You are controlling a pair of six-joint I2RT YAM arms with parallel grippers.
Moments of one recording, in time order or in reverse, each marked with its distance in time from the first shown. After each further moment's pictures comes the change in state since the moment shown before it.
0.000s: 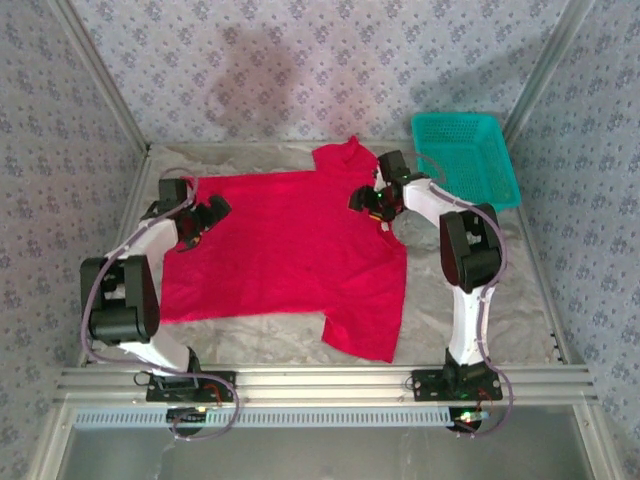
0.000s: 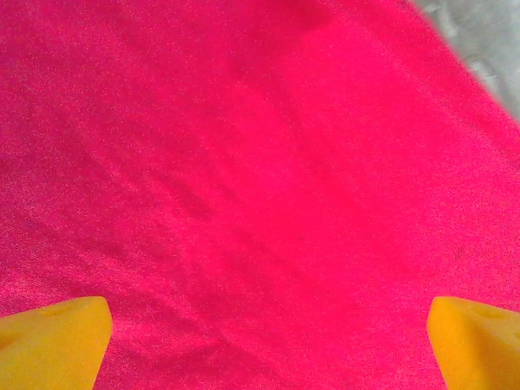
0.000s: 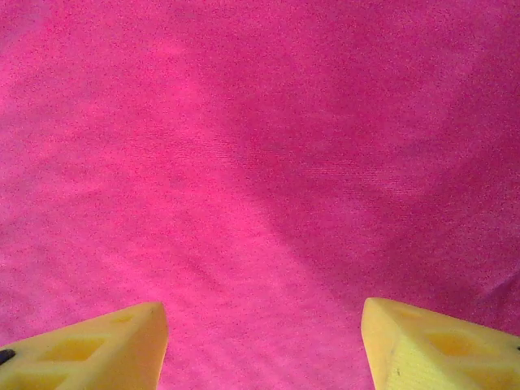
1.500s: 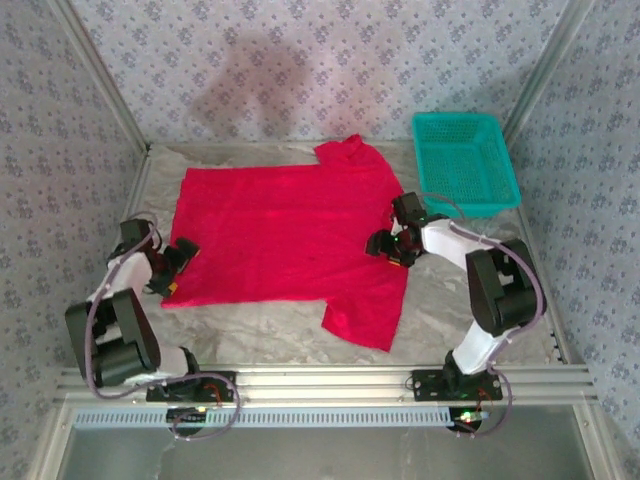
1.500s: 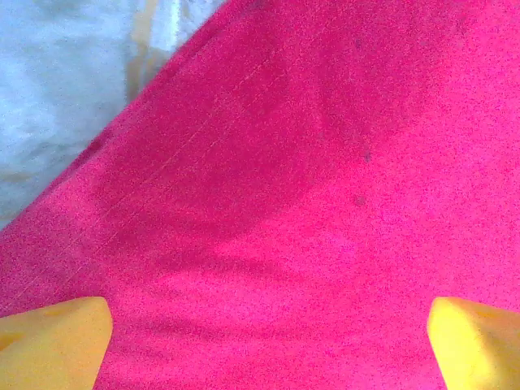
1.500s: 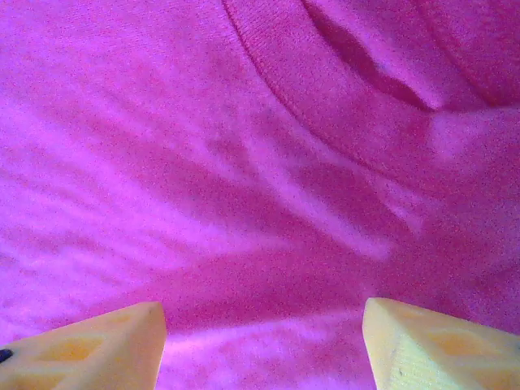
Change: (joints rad) left arm 0.283 -0.335 -0.248 -0.309 0.005 -0.036; right arm 0.043 -0.472 -0.549 -0.026 0.082 0.017
